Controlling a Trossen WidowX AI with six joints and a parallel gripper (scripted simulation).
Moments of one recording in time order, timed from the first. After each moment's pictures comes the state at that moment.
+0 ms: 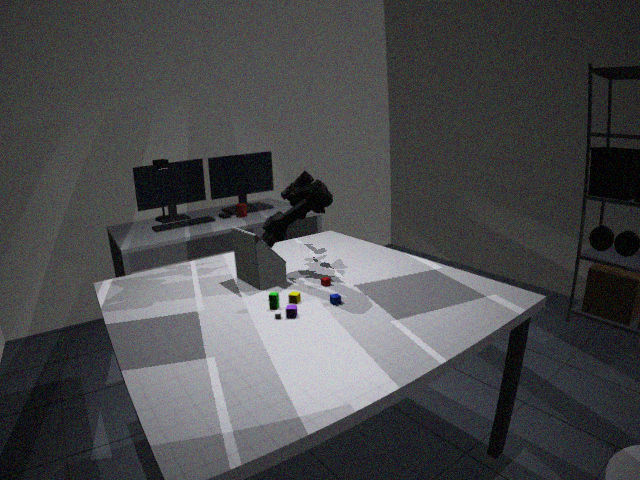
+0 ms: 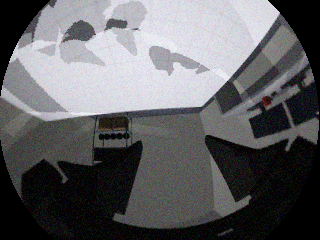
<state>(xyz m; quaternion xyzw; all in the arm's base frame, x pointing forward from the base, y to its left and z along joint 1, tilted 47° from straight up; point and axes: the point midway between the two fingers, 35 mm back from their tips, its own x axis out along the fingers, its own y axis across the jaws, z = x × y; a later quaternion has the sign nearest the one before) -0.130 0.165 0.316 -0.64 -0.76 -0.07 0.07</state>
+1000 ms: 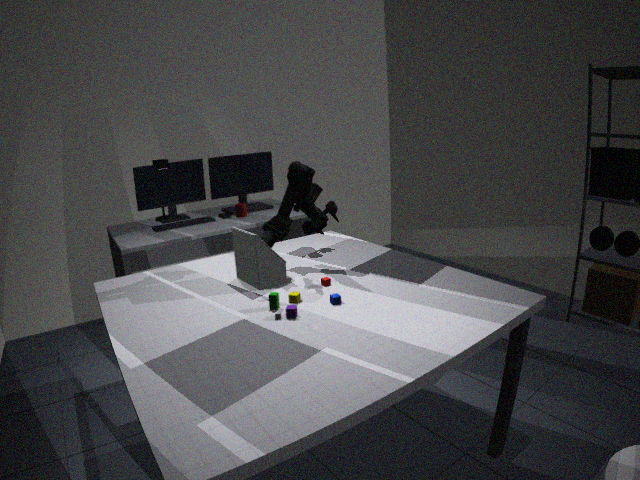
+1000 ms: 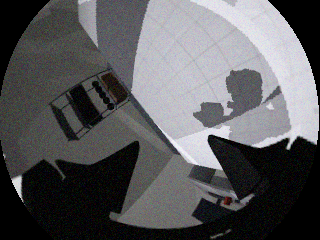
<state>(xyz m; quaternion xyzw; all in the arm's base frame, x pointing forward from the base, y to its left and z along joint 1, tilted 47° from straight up) -0.100 0.249 0.298 -0.64 -0.62 -0.35 -0.29</state>
